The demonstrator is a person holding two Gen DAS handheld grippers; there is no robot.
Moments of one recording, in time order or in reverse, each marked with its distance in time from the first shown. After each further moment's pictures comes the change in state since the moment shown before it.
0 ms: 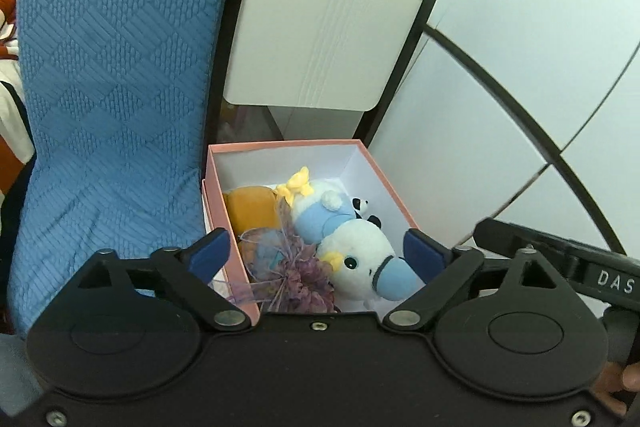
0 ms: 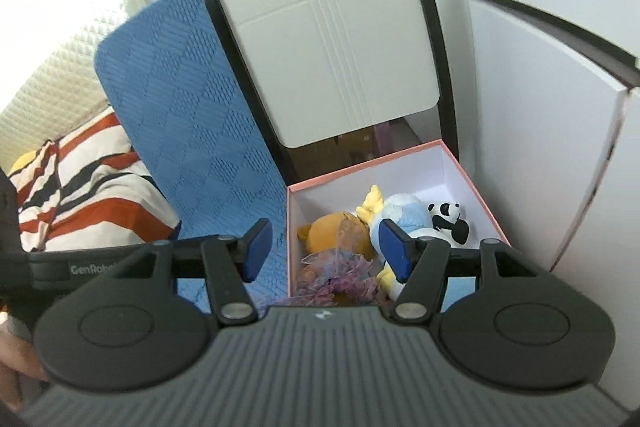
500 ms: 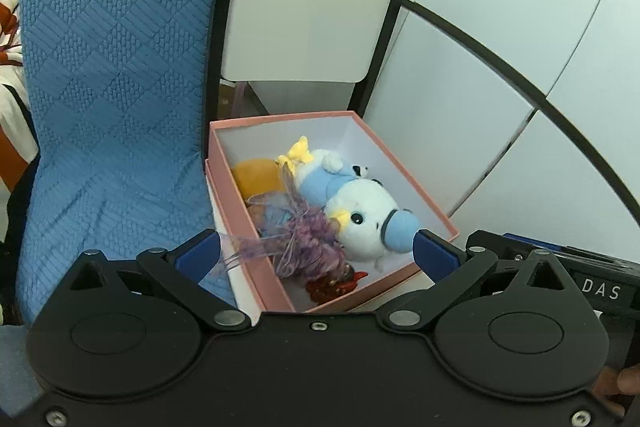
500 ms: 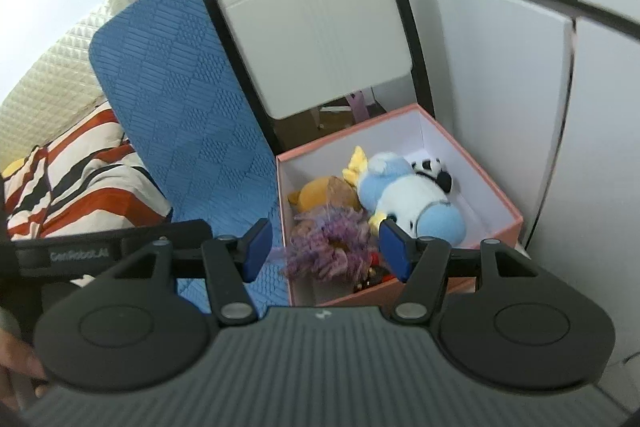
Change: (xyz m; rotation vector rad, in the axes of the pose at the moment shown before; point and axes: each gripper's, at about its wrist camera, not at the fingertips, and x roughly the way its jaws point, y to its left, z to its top) left arm -0.017 0.010 -0.060 0.097 -0.003 -0.002; right arm -0.018 0.011 -0.074 0.069 -0.016 -0.059
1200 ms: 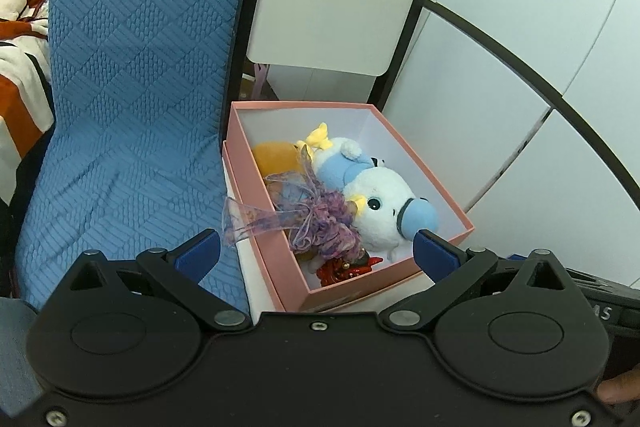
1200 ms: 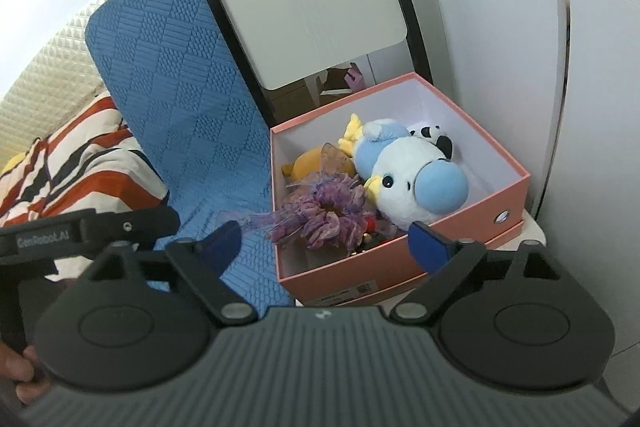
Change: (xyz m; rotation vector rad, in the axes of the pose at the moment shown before) left arm -0.003 0.014 -0.034 -0.058 -0.027 0.032; right arm 0.017 -0.020 -0.038 0.002 0.013 0.037
